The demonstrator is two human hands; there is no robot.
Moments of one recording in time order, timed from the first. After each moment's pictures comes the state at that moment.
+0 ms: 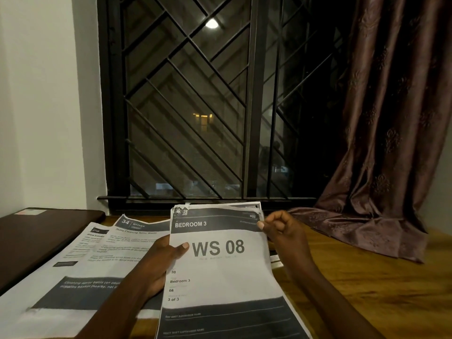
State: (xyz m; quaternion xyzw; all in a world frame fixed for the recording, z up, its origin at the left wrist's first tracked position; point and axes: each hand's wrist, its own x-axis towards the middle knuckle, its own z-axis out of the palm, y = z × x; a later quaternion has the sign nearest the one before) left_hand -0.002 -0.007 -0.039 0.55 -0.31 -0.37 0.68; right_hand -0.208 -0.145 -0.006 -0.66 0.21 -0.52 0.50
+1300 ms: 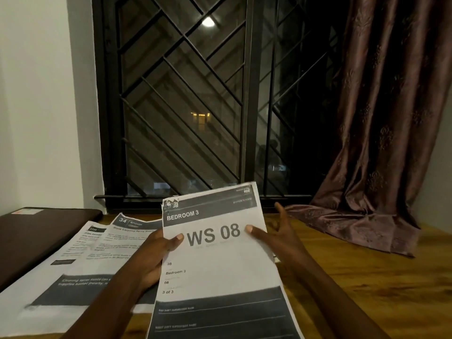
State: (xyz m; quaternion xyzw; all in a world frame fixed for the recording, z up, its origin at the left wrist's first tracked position) left_hand -0.004 0.001 -0.025 0.51 -0.30 -0.40 0.70; right_hand -0.214 -0.145 -0.002 -0.69 0.28 -0.40 0.53
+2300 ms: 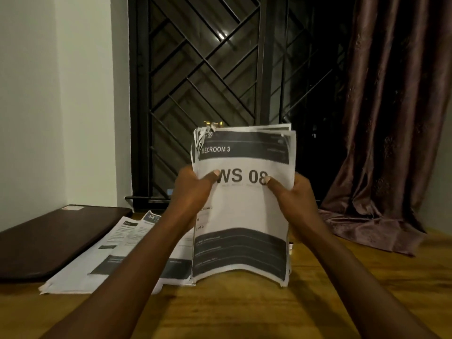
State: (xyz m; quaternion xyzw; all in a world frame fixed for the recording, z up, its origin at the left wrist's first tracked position) left_hand -0.094 0.052 0.095 0.55 -0.40 -0.07 0.73; right_hand -0.237 -0.059 0.082 -0.69 0.12 -0.56 0.45
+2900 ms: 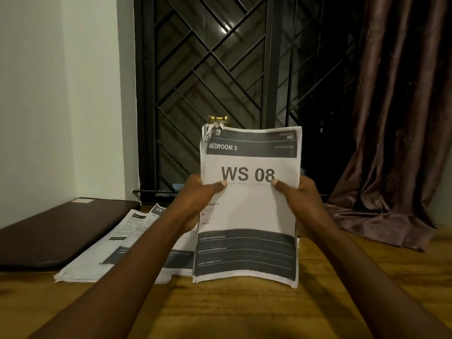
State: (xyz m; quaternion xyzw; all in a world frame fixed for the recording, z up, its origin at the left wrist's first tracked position) left_hand -0.085 0.061 0.081 0.58 -0.40 -0.21 0.68; right_hand -0.233 -0.065 0.073 -0.69 0.20 -0.50 0.48
